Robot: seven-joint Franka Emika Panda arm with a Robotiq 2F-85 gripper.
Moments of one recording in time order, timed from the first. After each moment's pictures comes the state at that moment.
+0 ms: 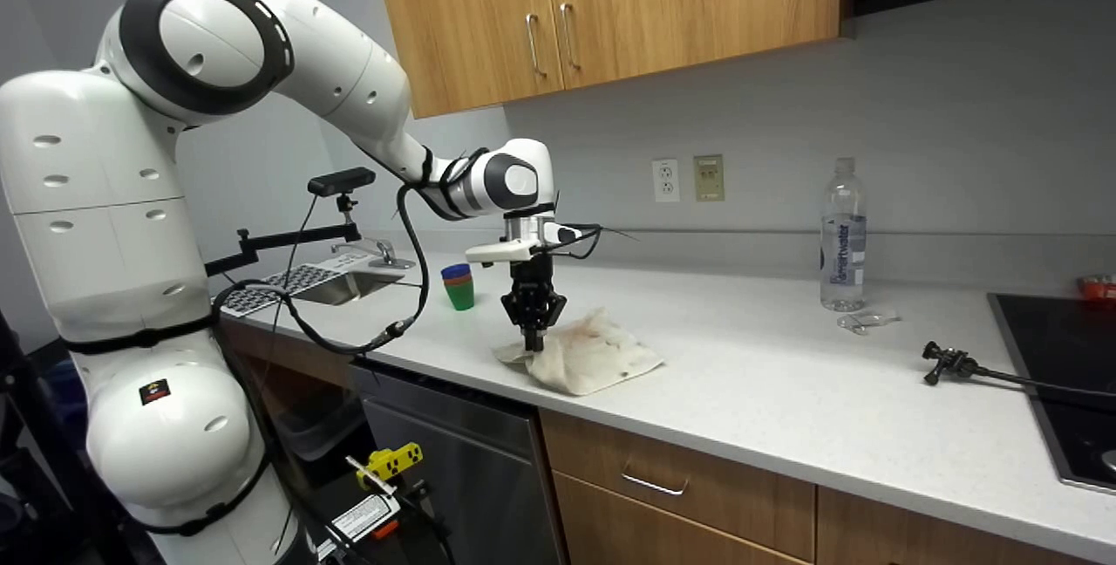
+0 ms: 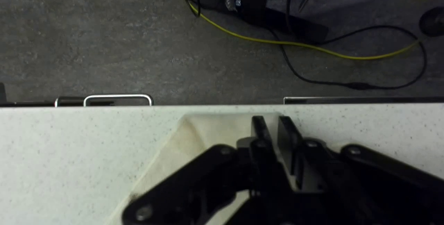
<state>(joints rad) 0.16 0.11 0.09 -2.17 -0.15 1.98 -0.01</state>
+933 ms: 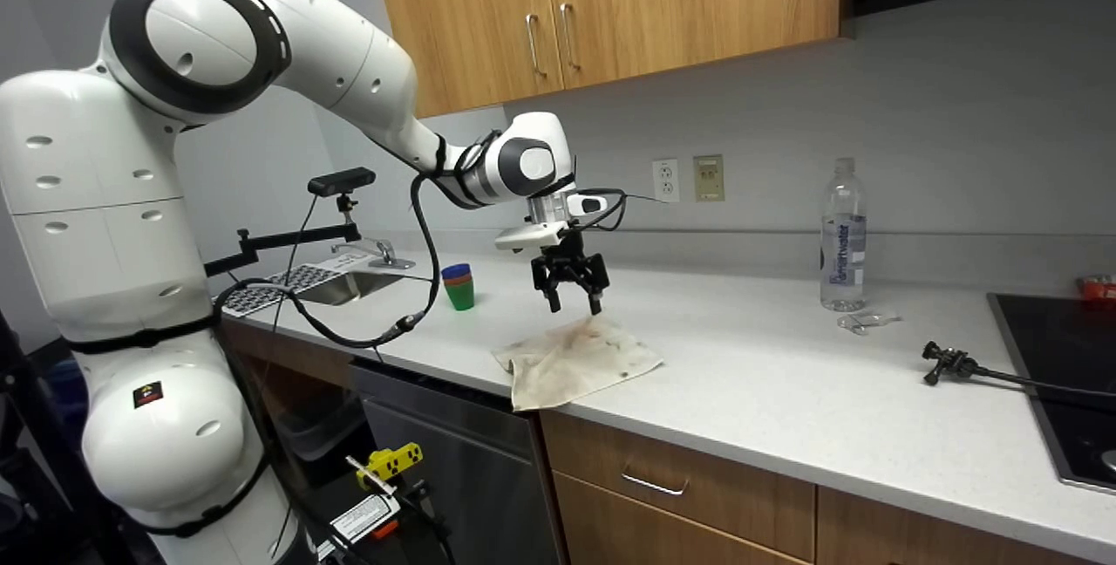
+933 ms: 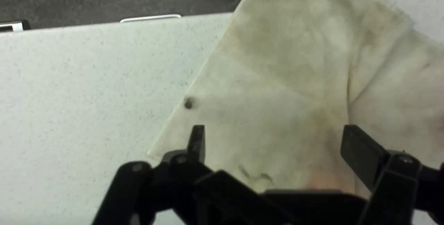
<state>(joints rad) 0.11 0.11 0.07 -2.12 -0.17 2.18 -0.01</state>
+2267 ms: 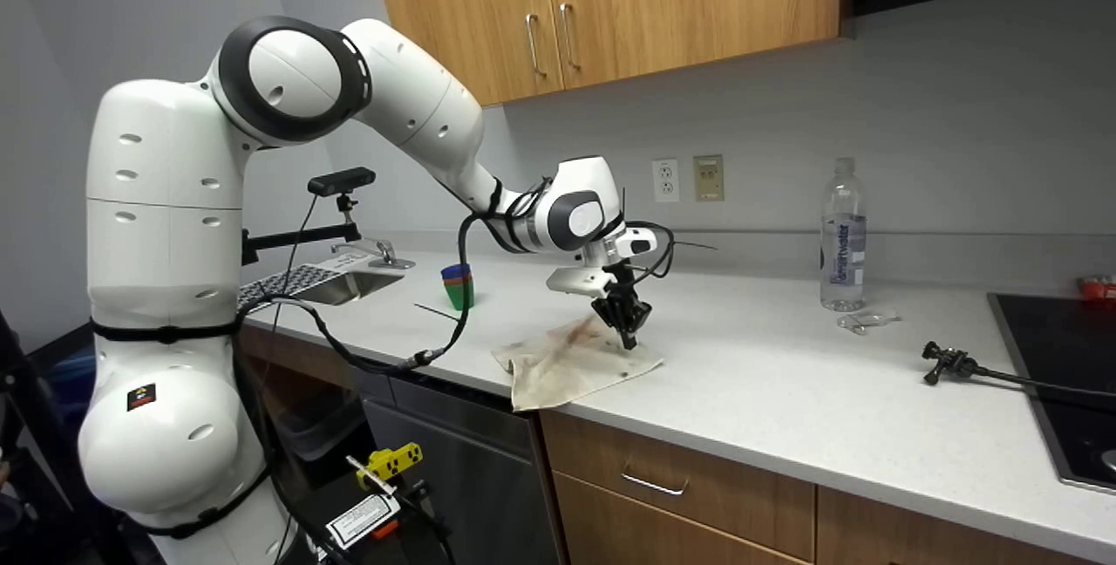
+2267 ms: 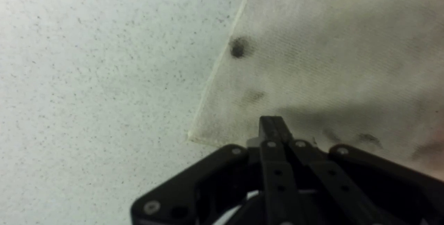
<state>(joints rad) 0.07 0.34 -0.01 -2.05 -0.15 2.49 0.06</state>
